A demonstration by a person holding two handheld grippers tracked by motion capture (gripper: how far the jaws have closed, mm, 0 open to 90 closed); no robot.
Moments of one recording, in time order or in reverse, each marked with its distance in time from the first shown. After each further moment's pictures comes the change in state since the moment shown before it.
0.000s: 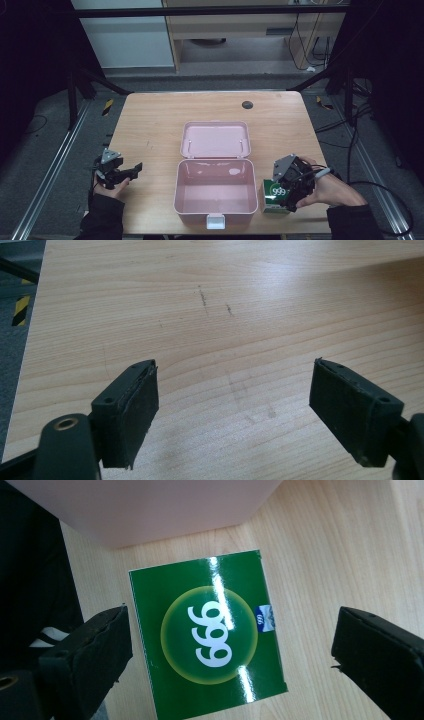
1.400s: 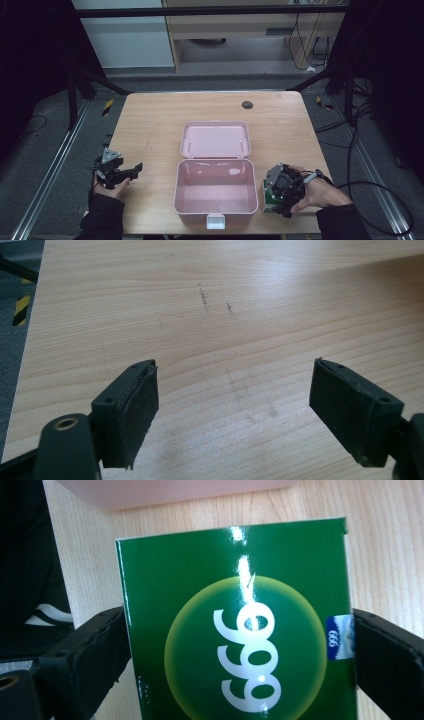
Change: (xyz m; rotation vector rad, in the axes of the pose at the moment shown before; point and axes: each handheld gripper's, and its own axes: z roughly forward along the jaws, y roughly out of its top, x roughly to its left) left arm 0.000 -0.001 0.001 0.004 0.002 0.002; right arm 0.005 -0.007 0.045 0.092 0.077 -0.053
